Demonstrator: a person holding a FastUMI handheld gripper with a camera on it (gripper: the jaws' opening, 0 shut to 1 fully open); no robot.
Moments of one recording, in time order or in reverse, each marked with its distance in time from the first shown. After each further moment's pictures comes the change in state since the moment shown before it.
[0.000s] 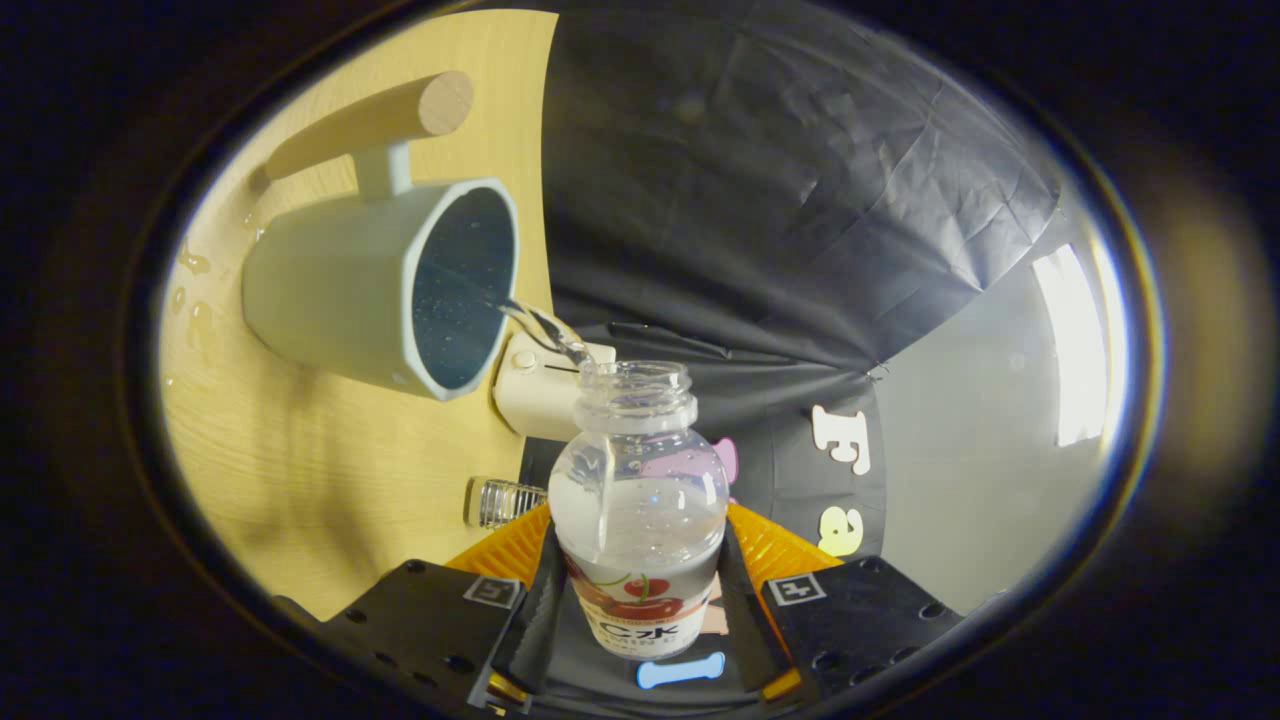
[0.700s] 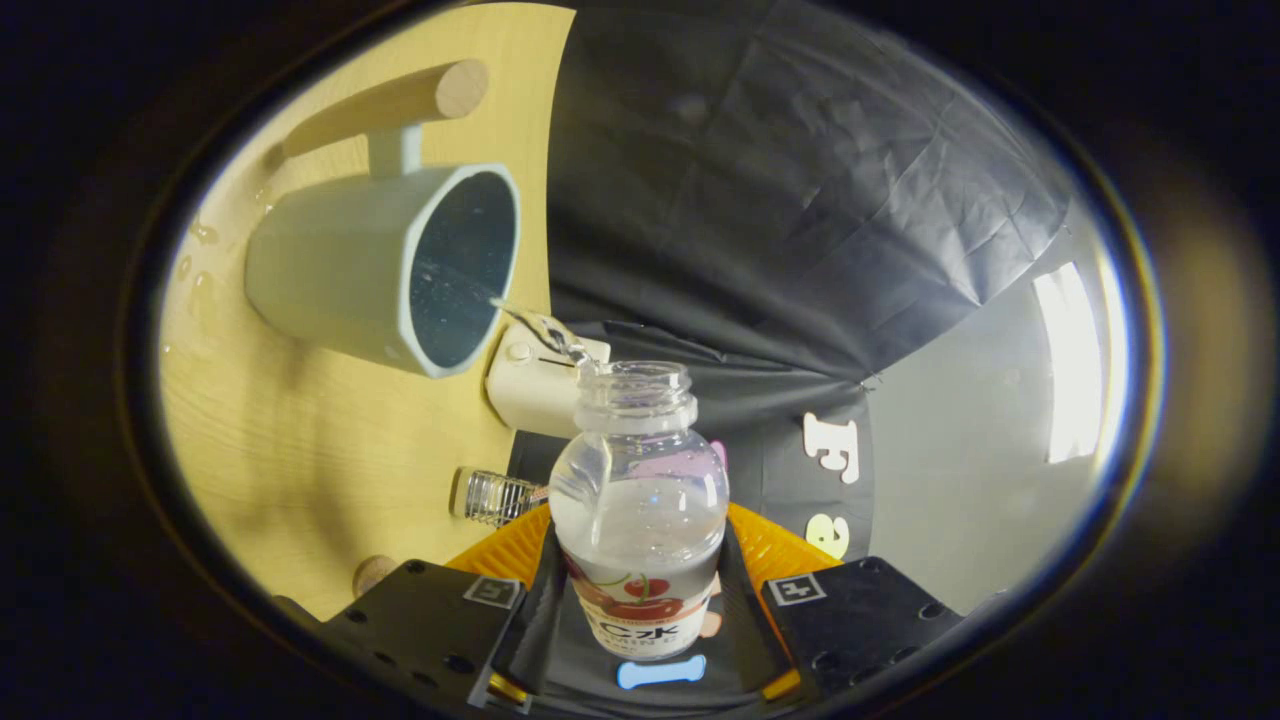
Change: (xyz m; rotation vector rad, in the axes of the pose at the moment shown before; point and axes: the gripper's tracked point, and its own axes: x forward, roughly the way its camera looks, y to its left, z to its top) arm 0.004 -0.006 -0.005 -0.050 -0.008 -0.022
